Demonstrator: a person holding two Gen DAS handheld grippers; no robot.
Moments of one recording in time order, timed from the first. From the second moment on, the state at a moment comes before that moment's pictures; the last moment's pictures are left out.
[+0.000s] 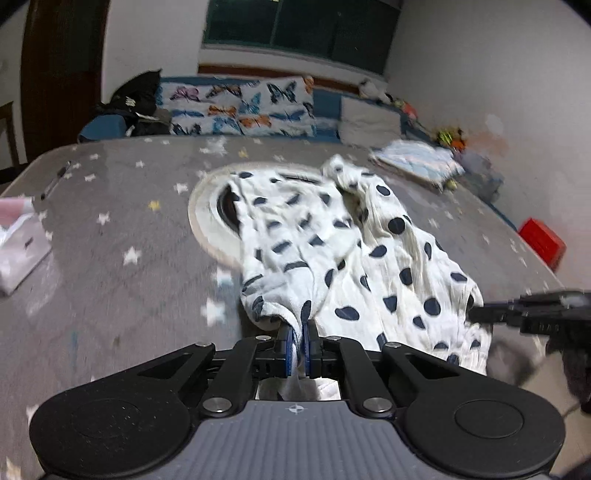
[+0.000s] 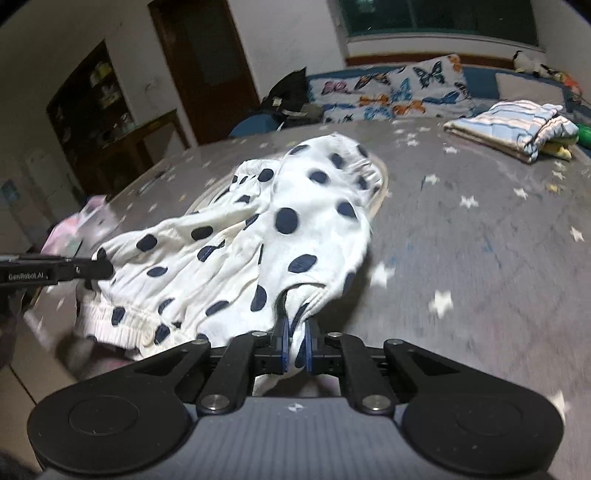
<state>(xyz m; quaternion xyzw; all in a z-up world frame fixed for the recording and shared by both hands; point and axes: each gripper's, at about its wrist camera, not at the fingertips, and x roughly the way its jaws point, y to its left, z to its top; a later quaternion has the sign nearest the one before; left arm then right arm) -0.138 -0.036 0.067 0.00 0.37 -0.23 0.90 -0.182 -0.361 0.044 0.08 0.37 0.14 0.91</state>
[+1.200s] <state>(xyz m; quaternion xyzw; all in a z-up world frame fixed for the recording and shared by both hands) 0.038 -0.093 0.068 0.01 0.35 -0.14 0.92 -0.006 -0.424 0.055 0.11 0.36 0.05 0.93</state>
